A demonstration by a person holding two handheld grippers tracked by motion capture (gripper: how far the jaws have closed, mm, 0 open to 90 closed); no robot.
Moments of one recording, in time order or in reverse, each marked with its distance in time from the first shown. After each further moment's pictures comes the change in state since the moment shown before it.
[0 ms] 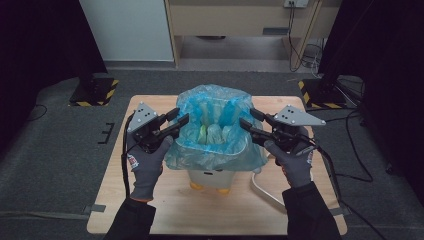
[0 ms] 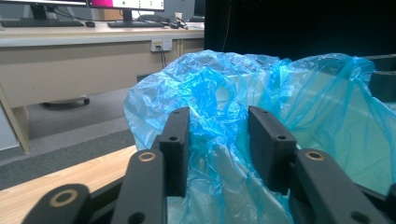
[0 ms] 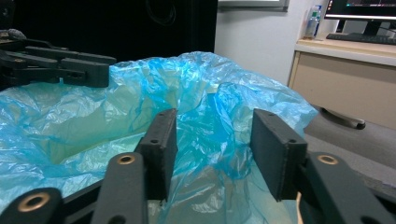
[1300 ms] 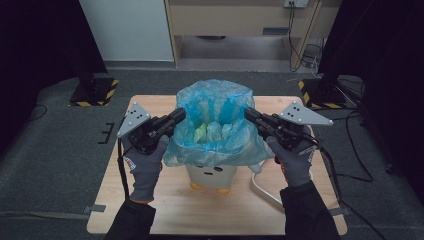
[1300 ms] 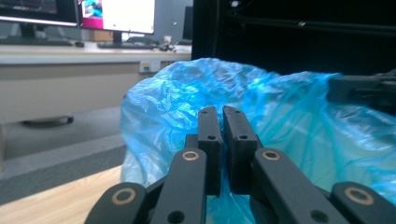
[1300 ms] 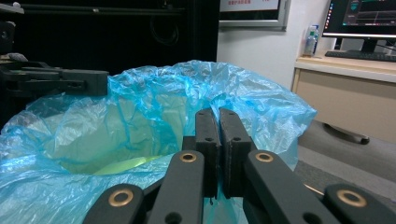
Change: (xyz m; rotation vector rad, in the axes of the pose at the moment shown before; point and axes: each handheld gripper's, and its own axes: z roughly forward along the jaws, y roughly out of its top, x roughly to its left) left arm -0.012 0.011 -0.015 -0.118 -0.063 -0.027; right arm 0.006 0.015 -0.008 -0.072 0.015 0.018
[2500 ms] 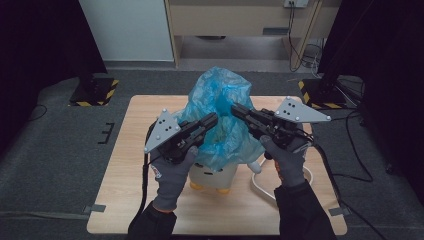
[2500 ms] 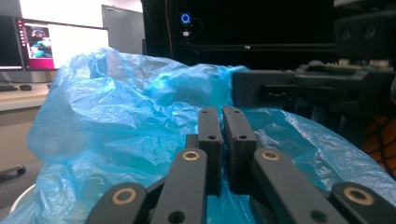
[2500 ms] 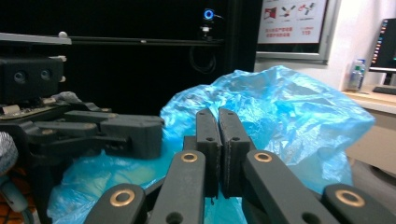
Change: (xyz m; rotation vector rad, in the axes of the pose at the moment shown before) left arm -0.061 0.004 0.023 -0.101 -0.150 0.095; right arm 0.020 0.022 0.008 -0.113 0.159 -0.034
